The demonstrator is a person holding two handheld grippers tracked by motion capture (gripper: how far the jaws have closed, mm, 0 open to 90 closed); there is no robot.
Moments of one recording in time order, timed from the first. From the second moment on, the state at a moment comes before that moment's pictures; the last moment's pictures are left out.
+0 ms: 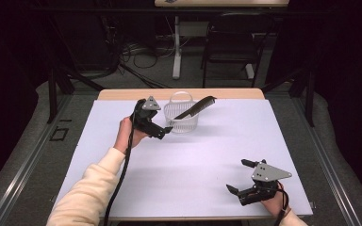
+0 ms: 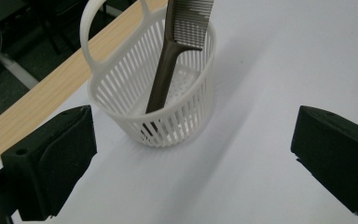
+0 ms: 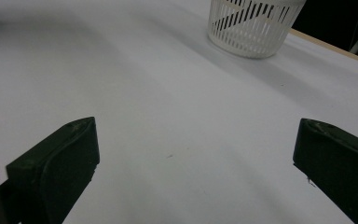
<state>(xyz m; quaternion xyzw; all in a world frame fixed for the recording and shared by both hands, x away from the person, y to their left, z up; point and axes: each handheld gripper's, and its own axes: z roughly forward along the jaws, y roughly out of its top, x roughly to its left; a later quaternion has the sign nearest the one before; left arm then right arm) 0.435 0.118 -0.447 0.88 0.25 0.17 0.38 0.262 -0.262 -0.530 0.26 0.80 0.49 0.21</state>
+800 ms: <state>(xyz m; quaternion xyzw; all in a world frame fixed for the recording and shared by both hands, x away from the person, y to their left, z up) 0.396 0.158 -0.464 0.87 0.28 0.17 0.36 0.261 -0.262 -0.530 0.26 0.80 0.49 0.21</state>
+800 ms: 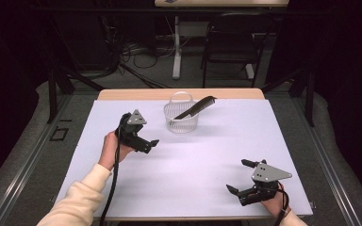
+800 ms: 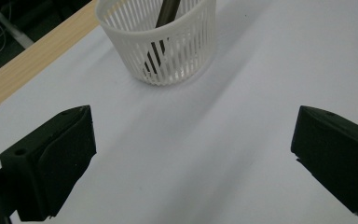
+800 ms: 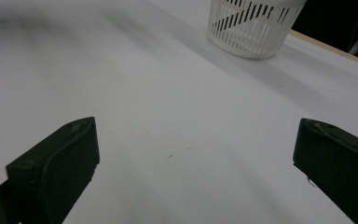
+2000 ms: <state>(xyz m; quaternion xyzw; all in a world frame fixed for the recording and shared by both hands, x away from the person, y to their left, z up) 0.329 0.199 -0.492 0.87 0.31 0.16 0.35 0.260 -0.261 -0.529 0.26 0.80 0.49 0.21</state>
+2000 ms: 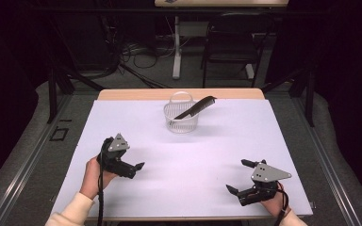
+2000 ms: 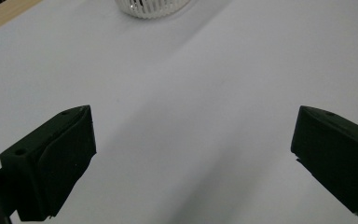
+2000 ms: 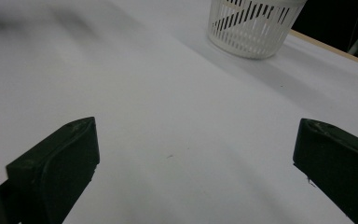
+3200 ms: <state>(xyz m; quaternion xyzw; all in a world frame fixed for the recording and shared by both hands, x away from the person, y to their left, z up) 0.282 0.225 -0.523 0.82 0.35 0.21 0.40 0.262 -0.260 -0.531 0.26 0.81 0.49 0.21</state>
